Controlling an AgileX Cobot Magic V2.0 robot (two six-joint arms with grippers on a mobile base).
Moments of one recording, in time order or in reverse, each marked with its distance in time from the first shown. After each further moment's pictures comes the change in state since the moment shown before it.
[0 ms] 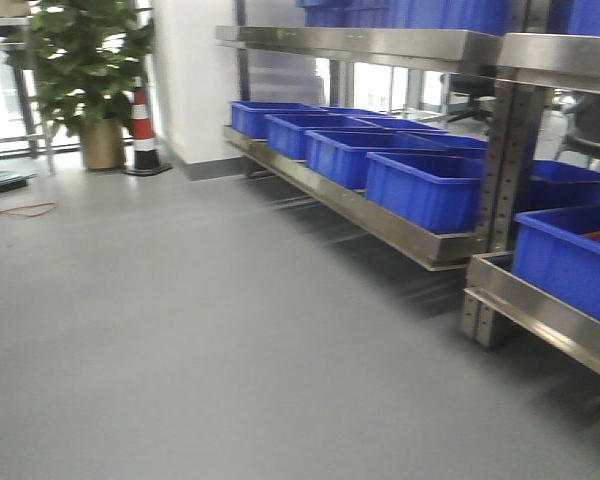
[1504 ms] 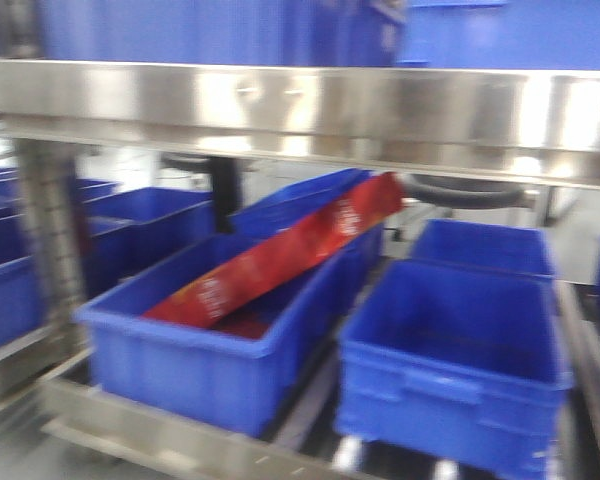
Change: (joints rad) left arm 0.000 0.000 0.000 0.000 -0.001 0.000; right arm 0.000 0.000 0.000 0.000 0.000 0.000
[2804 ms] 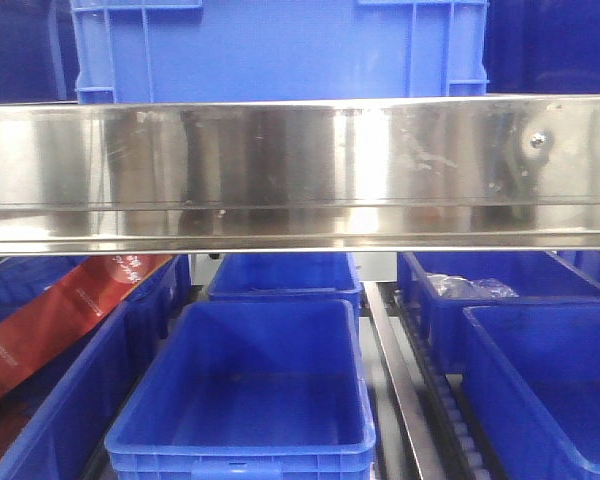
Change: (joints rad) left arm 0.000 0.002 0.000 -0.002 0.000 0.000; right arm 0.000 0.000 0.000 0.000 0.000 0.000
